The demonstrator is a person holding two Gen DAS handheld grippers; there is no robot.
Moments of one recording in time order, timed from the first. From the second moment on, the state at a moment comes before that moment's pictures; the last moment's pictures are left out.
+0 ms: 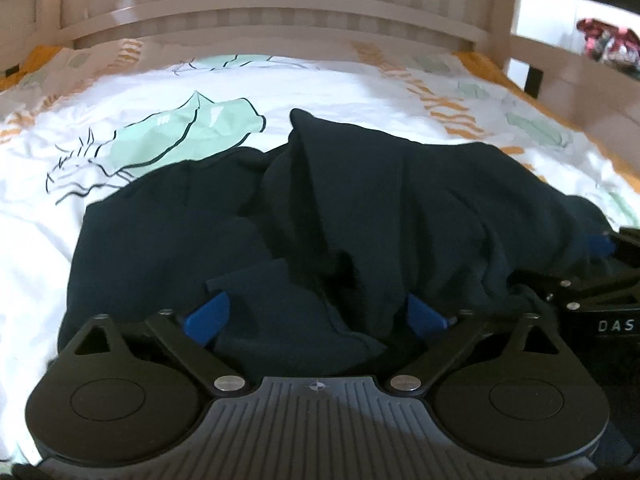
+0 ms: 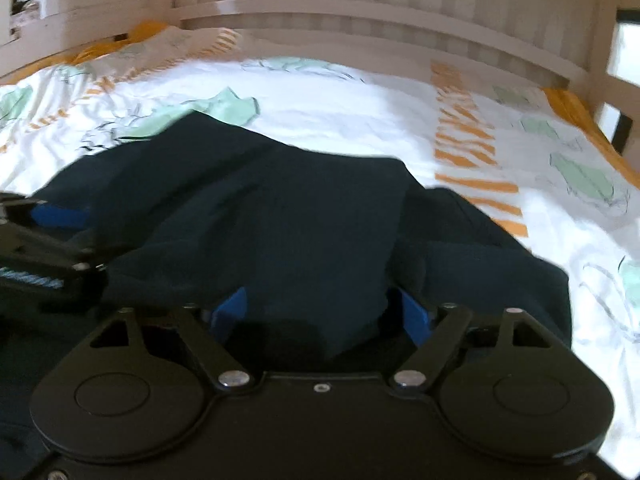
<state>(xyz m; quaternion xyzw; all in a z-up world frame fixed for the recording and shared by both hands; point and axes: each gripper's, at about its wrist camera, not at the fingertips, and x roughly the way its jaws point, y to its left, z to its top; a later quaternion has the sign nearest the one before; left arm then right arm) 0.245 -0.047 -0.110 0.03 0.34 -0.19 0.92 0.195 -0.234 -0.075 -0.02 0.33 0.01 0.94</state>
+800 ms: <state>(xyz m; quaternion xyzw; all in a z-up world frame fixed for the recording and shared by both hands) 0.164 0.032 -0.027 -0.03 0.33 -0.21 0.92 0.086 -0.275 -0.009 0.10 0.29 0.03 0.95</state>
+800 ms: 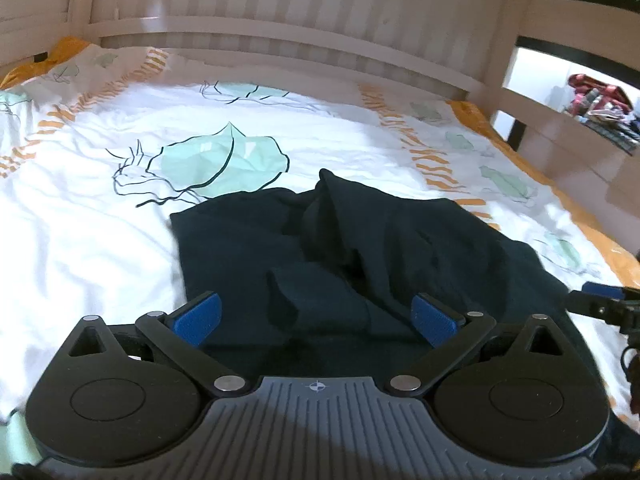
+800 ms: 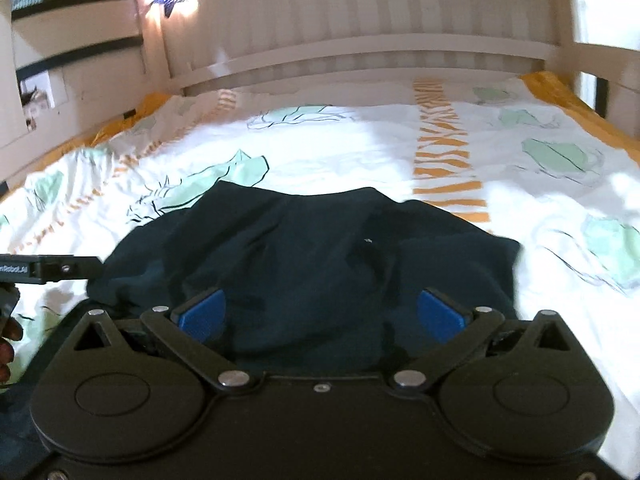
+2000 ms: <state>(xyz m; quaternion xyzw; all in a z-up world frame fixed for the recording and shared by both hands) 0.119 0.065 -0.102 0.01 0.54 -0.22 0.82 -0.022 -0.322 -0.061 0.26 0.48 0.04 0.84</state>
